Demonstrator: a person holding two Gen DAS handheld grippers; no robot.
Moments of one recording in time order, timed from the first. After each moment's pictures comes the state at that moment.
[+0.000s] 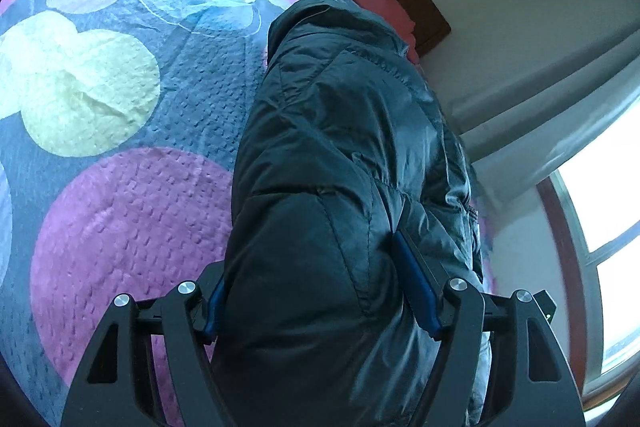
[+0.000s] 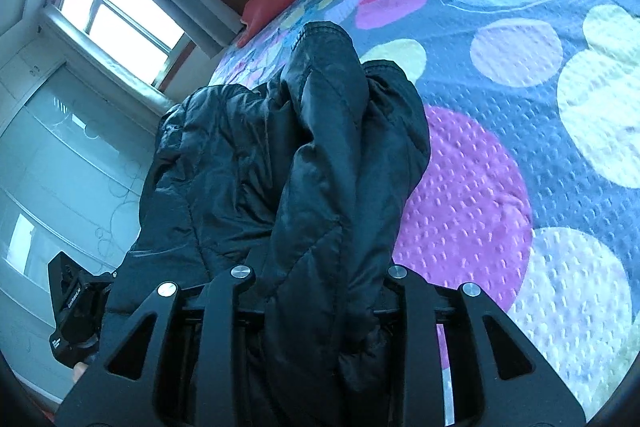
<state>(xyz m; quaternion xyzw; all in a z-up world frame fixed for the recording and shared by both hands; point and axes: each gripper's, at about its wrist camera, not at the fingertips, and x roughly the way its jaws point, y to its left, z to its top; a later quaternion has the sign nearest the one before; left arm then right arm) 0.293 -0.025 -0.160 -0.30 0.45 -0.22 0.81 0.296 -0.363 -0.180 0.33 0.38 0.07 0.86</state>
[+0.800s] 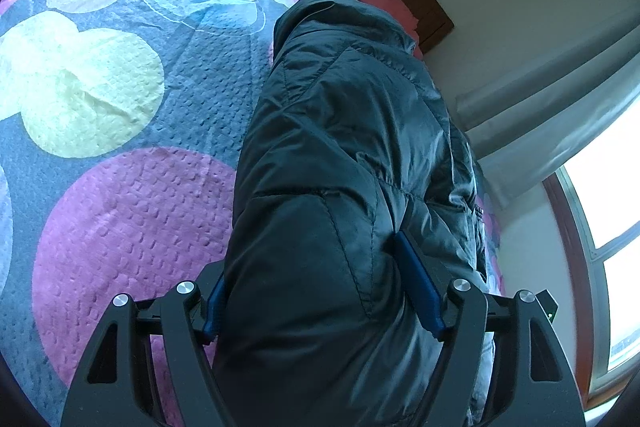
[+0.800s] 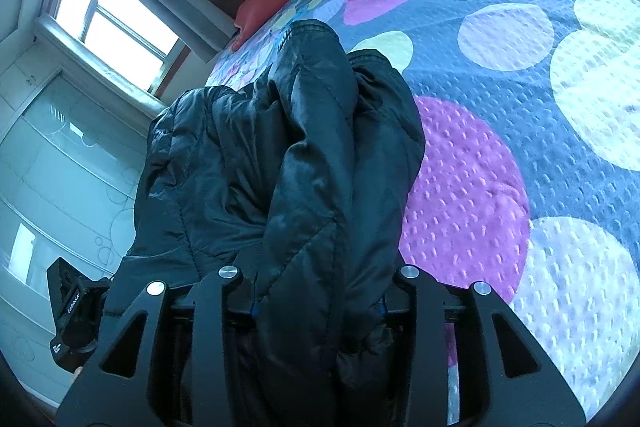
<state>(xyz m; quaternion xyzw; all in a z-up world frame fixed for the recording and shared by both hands) 0.295 -0.020 -0.164 -0.30 0.45 -0.21 0.81 0.297 -0.367 -0.187 0.35 0.38 0.06 0.86</state>
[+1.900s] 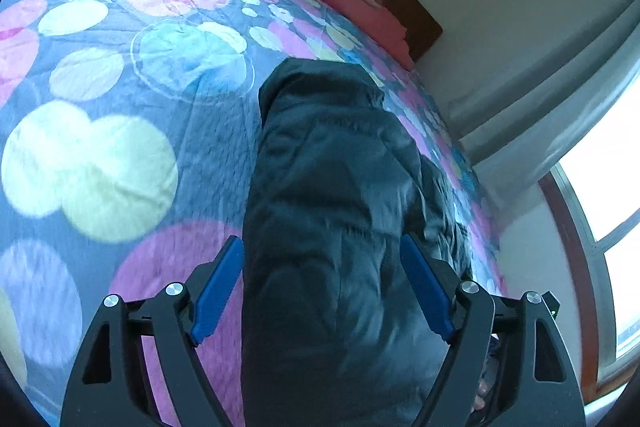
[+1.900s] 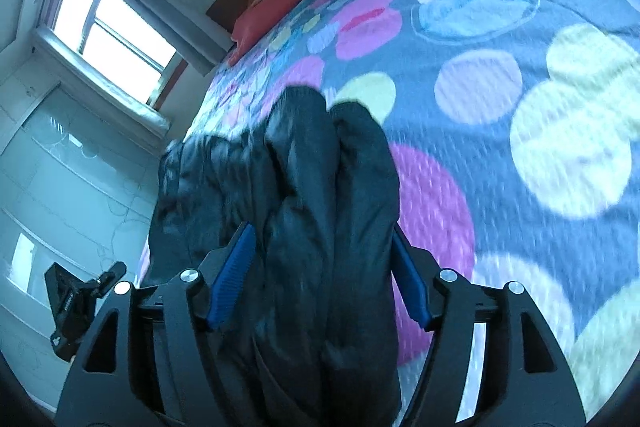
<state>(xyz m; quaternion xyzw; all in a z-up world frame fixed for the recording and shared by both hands) 0.318 0.001 -0.116 -0.27 0.44 -0.22 0.83 0.308 -0.406 -0.157 0.36 0.37 0.05 0.86</state>
